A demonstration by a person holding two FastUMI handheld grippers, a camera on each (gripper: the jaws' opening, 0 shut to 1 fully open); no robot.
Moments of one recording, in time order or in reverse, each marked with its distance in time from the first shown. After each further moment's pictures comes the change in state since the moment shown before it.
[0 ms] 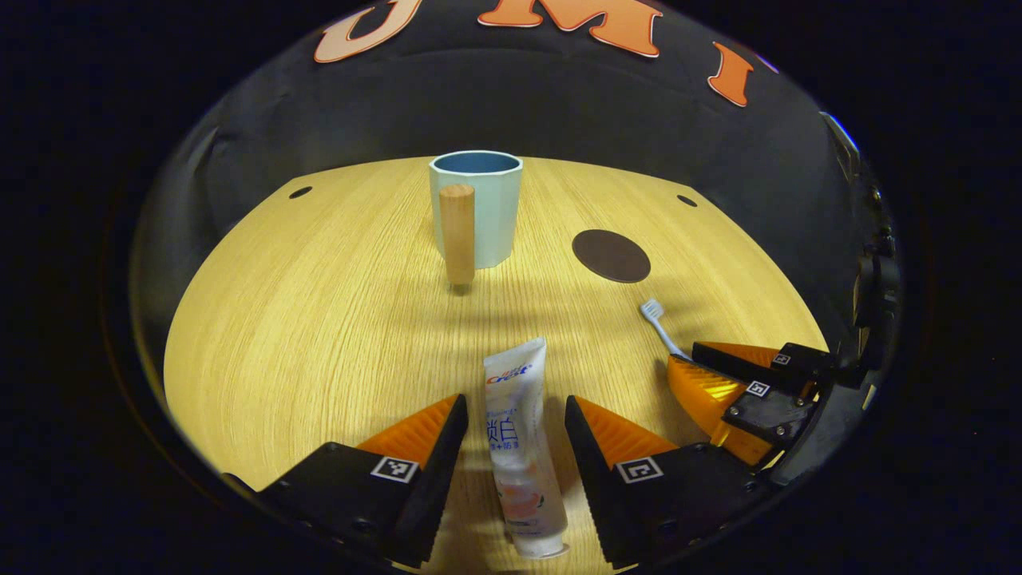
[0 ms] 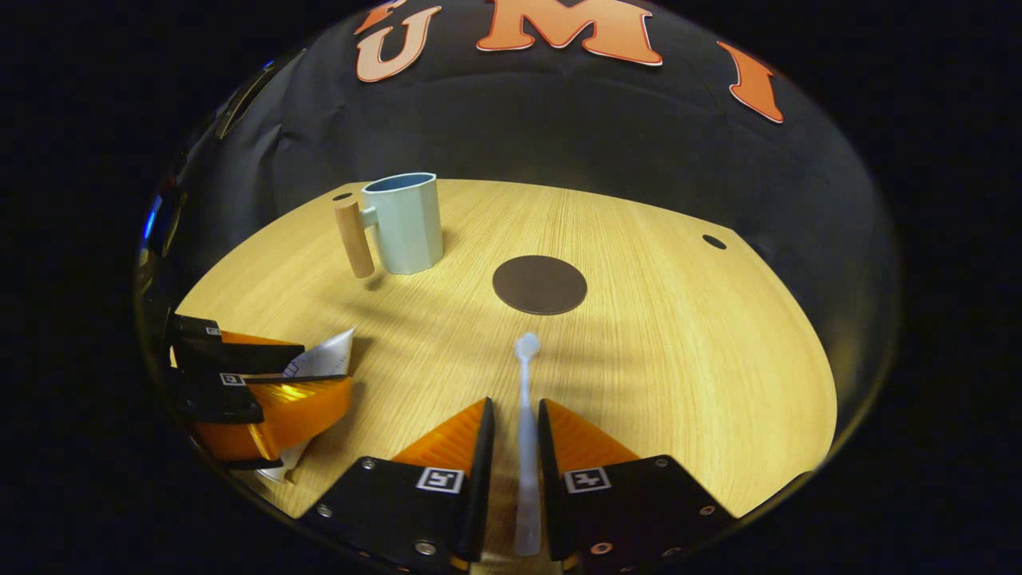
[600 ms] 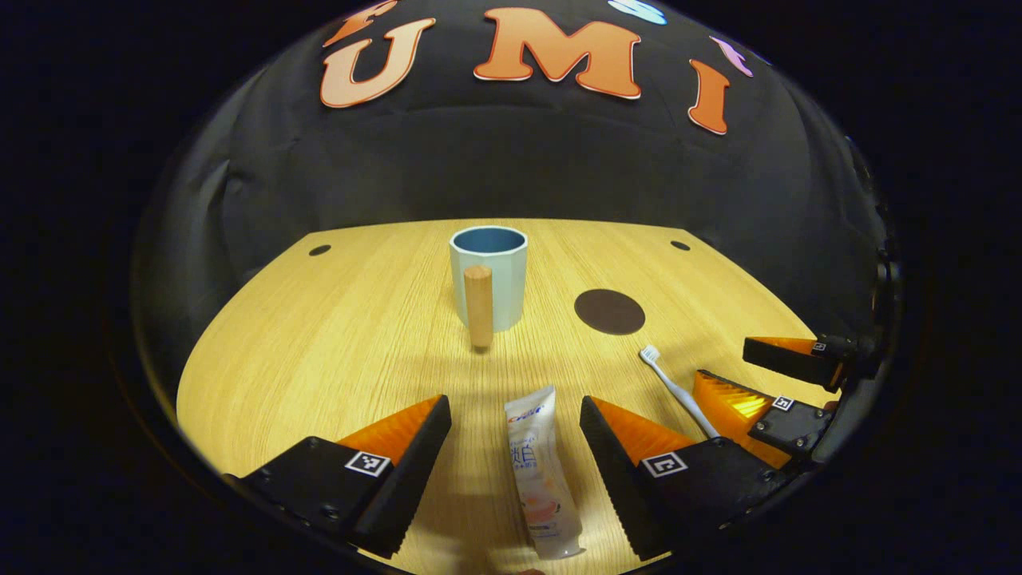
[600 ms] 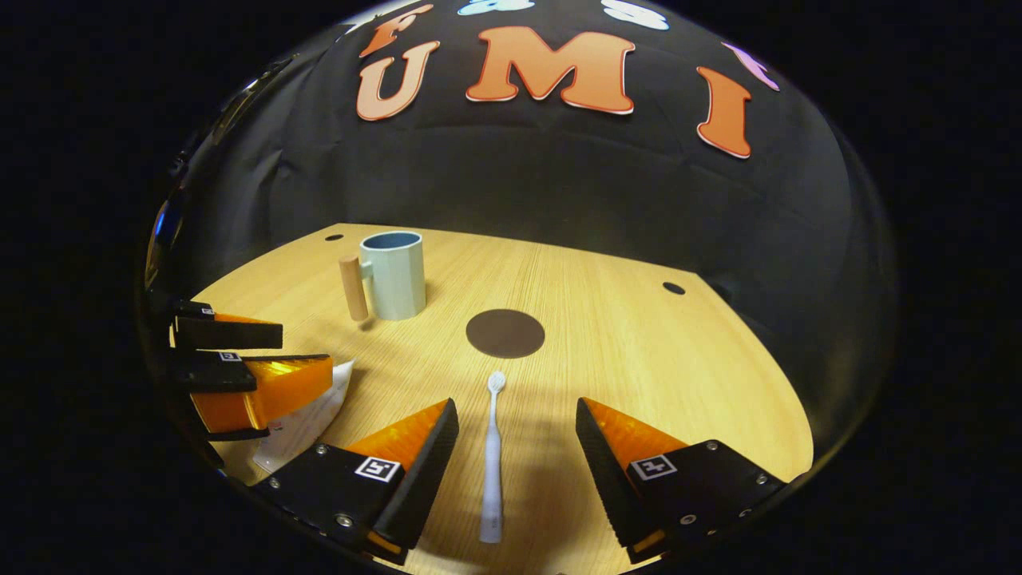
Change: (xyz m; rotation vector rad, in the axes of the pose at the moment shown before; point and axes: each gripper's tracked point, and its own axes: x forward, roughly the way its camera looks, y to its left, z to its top) left arm -0.032 0.012 0.024 0.053 -0.210 0.008; right arm -0.034 -0.029 0.018 -0.022 -0.150 -0.087
